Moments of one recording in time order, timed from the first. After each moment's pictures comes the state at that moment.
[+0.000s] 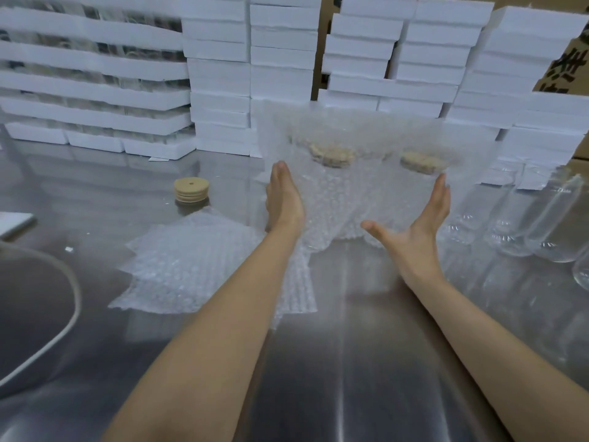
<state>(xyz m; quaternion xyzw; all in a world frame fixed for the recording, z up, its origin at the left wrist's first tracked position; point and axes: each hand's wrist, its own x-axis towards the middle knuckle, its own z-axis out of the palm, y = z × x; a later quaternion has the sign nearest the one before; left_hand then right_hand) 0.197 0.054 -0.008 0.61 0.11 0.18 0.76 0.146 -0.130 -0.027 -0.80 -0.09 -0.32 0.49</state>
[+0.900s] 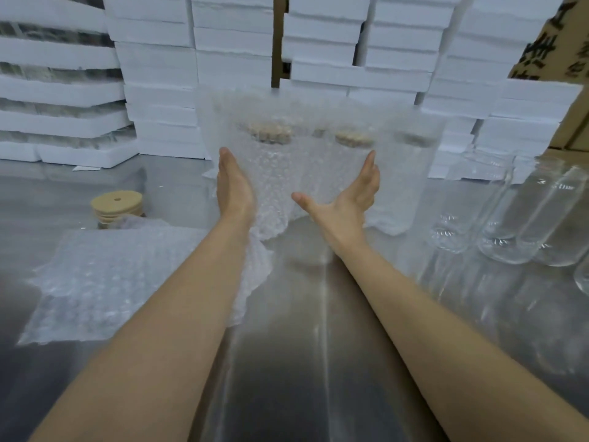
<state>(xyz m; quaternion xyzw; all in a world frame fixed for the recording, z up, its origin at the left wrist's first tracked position) 0.296 0.067 -0.015 0.60 0.15 0.20 0.76 0.256 -0.083 -0.029 -0.81 -0.03 -0.31 0.50</state>
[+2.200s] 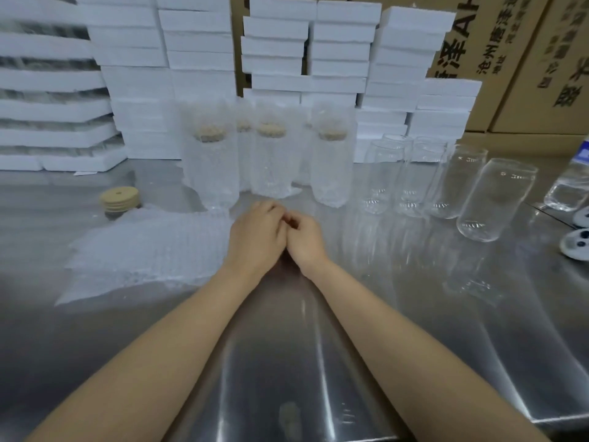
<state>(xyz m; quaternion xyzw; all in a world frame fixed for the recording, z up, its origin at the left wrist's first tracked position) 0.109 0.001 -0.023 0.91 -0.17 0.31 0.21 0.125 -0.095 -0.043 -0.79 -0.05 -0.16 0.59</state>
